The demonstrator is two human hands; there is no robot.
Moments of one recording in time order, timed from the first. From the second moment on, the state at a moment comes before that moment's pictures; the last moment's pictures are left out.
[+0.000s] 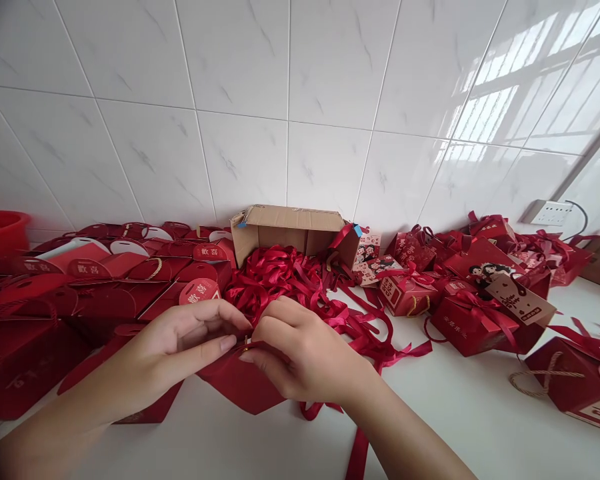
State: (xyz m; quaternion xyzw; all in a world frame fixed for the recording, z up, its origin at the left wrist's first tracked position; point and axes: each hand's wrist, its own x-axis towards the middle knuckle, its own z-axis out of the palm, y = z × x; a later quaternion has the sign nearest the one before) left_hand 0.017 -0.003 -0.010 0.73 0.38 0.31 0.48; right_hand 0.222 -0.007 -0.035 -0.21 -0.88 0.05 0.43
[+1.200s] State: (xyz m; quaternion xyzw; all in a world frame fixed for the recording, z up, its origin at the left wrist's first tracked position) left_hand 0.015 -0.001 -0.017 0.83 0.21 0.41 0.31; right_hand 0.219 -0.014 -0.032 -0.23 -0.82 -0.07 0.52
